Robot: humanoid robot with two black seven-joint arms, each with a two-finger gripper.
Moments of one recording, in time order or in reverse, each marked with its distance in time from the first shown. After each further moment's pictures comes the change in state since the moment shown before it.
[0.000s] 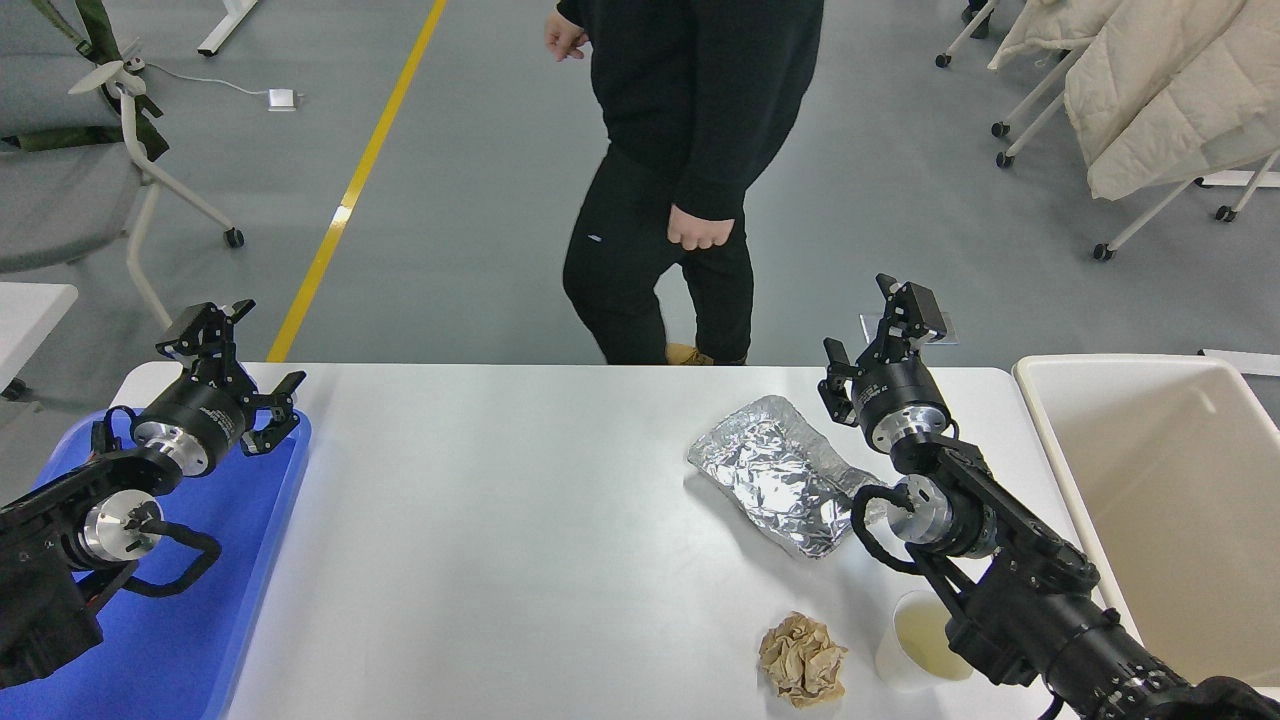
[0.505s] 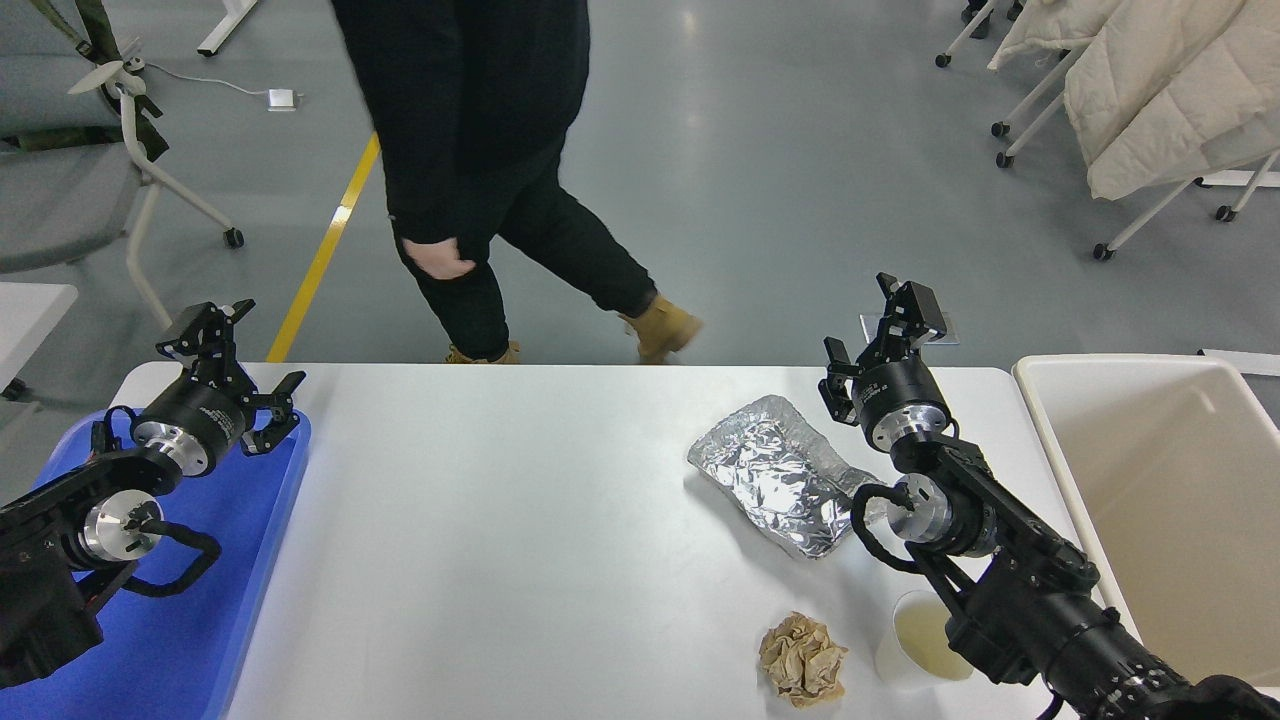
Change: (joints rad) left arm 0.000 0.000 0.000 0.000 0.000 0.001 0.000; right arm 0.004 0.000 0.004 -0.003 0.001 -0.004 0.000
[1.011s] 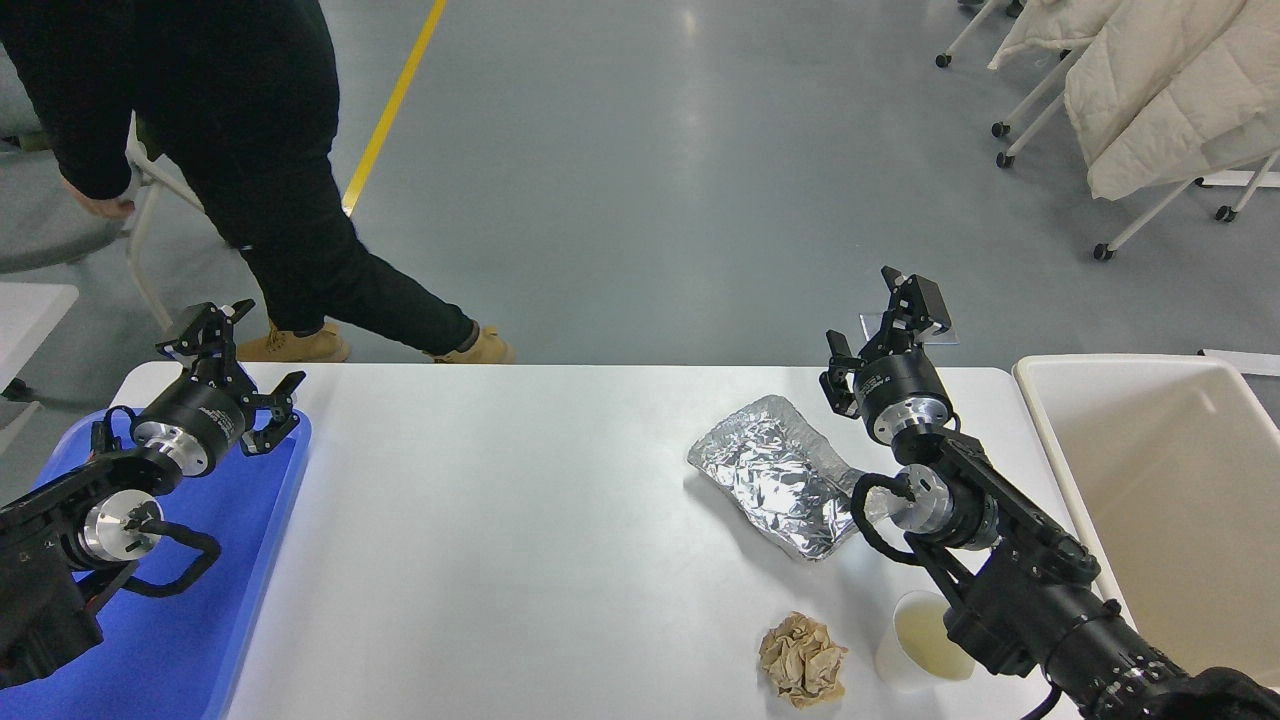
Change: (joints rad) left arm 0.000 0.000 0.000 0.000 0.000 -0.001 0.000; right arm 0.012 0.000 -0.002 -0.004 0.043 -0.001 -0.002
